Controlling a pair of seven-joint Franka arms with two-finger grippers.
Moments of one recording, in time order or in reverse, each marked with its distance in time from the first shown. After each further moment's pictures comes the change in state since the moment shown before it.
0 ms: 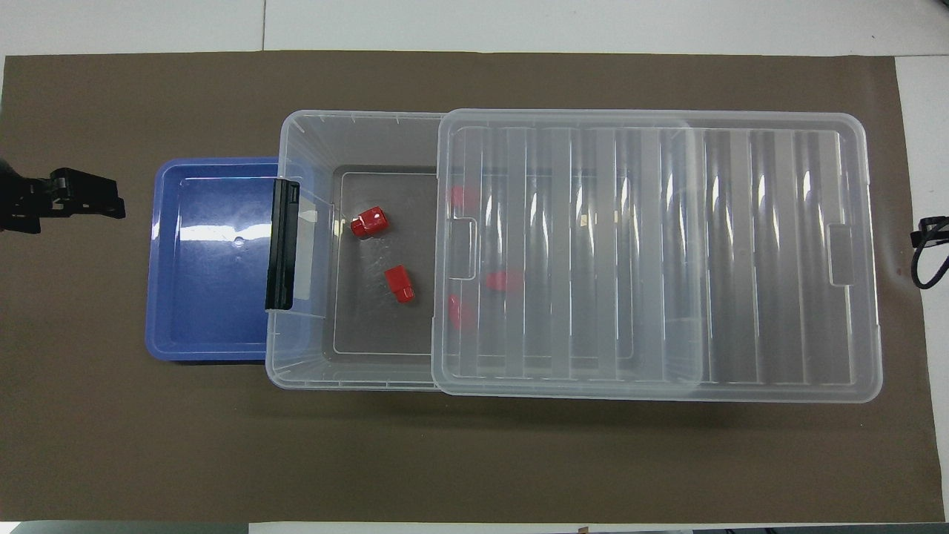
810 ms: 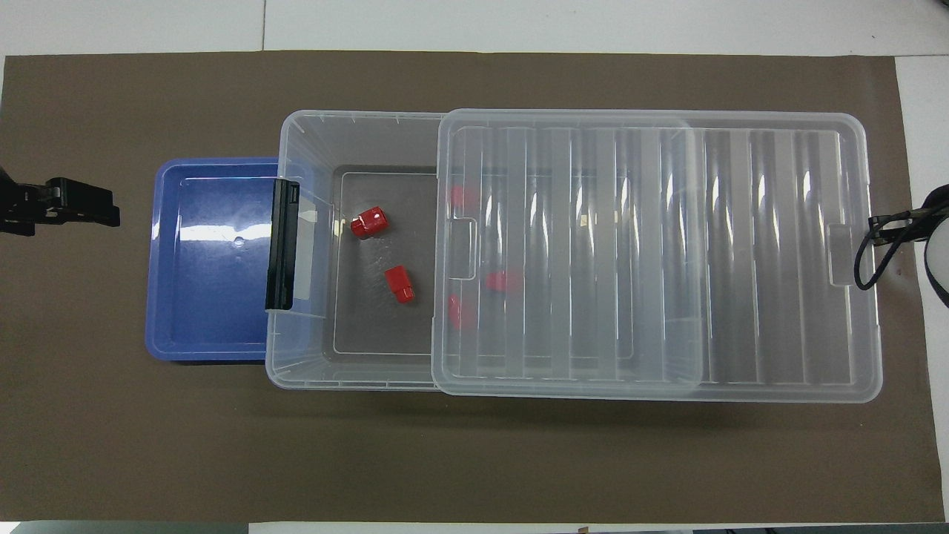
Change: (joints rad) left arm 0.010 0.000 0.004 -0.004 0.000 -0.013 0.066; right arm 0.007 -0.011 0.075 -0.049 0.007 0.044 0.075
